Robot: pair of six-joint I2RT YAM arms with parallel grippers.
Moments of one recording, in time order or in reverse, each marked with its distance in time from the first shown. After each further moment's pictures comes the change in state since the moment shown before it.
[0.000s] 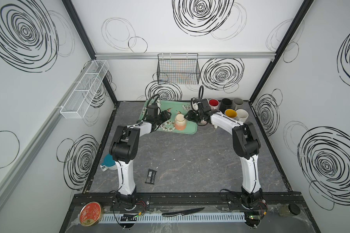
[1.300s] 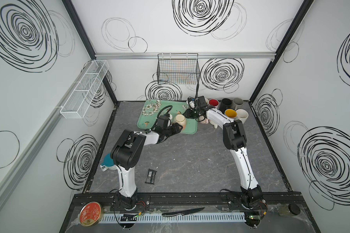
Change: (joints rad) left arm -0.170 -0.089 -0.227 0.080 0.057 -0.027; right arm -0.045 0.357 0.436 -0.181 -0.152 -0.245
